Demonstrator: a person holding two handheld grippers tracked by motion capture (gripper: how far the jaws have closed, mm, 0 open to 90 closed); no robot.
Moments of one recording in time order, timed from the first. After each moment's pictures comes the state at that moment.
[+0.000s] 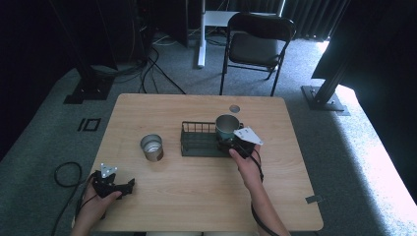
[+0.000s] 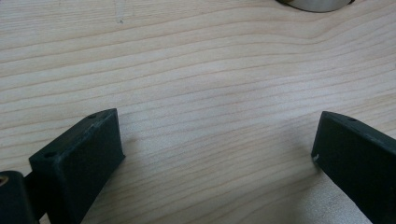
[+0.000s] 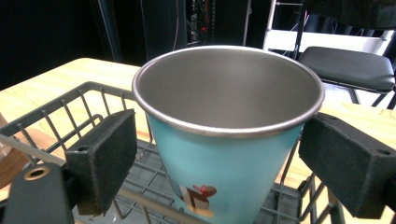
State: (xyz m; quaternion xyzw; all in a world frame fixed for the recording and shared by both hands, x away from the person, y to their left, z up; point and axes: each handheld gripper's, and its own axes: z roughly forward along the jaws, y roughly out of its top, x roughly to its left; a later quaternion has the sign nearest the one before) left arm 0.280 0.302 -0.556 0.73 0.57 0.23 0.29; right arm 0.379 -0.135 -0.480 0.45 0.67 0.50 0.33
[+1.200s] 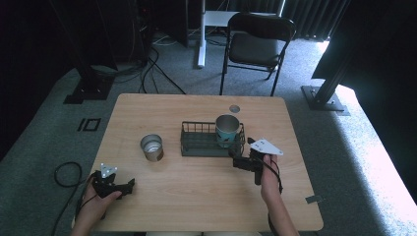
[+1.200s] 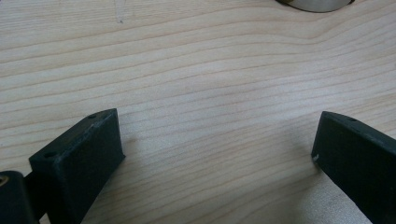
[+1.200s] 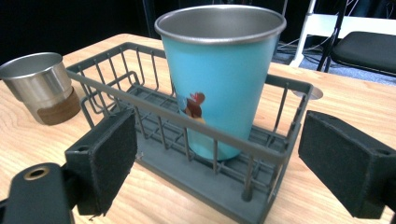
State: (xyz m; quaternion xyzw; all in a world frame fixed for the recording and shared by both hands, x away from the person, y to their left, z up) left arm 0.280 0.302 -0.556 0.73 0.57 0.23 0.29; right arm 0.342 -0.186 -0.483 0.41 0.71 0.51 0.26
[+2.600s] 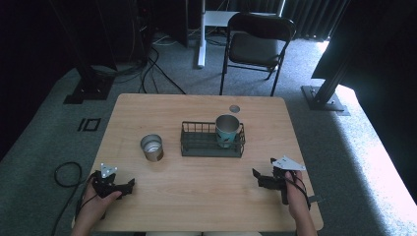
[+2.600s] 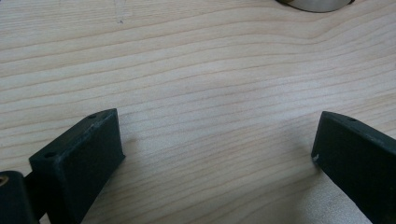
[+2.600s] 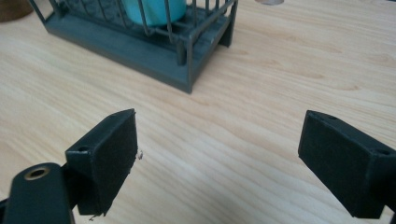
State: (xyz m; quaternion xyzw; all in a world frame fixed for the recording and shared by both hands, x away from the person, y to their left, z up) left arm 0.280 0.302 -0.556 0.73 0.57 0.23 0.29; right arm 0.308 -0.266 -0.525 0.43 0.76 0.42 0.24
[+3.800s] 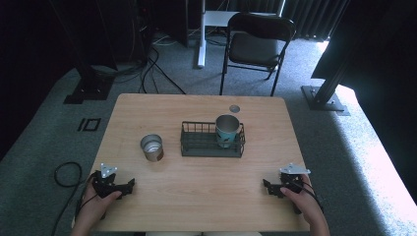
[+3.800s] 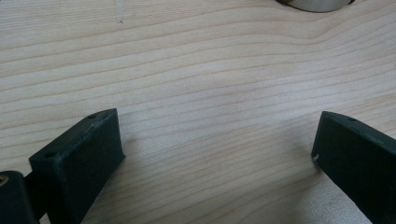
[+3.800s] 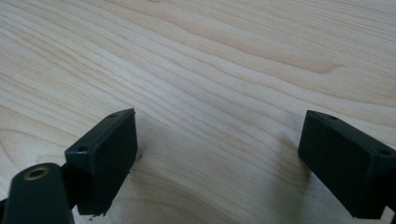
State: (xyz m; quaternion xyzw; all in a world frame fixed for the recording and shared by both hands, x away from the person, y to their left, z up) left arm 0.280 0.302 -0.556 0.73 0.57 0.23 0.29; right arm 0.303 -0.303 -0.557 0.48 0.79 0.34 0.20
